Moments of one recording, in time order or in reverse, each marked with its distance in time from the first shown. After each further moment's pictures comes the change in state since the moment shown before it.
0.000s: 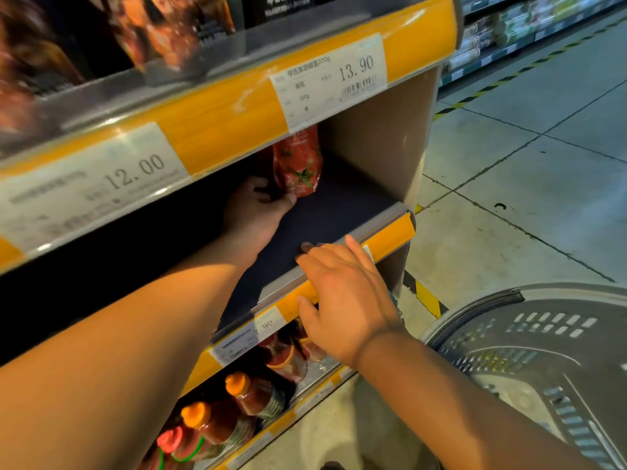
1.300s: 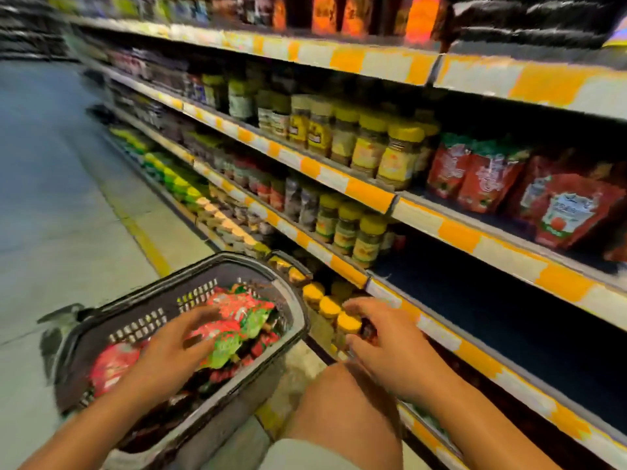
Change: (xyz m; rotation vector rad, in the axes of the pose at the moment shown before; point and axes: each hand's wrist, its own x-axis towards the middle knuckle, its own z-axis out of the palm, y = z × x) left_hand -0.781 -0.243 -0.542 -0.047 0.908 -0.548; right_hand -0.220 -0.602 -0.026 0.373 -0.707 -0.980
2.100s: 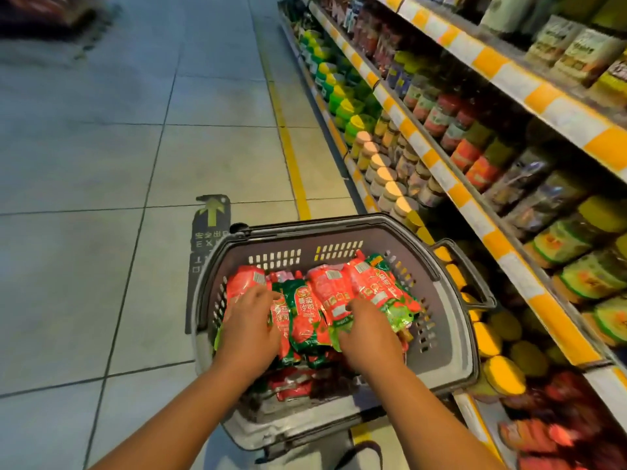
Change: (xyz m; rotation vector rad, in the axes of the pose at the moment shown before) left_hand 0.007 -0.182 -0.023 0.423 0.397 -0.374; right_hand 0.185 -0.095 0.298 -0.216 -0.433 -0.058
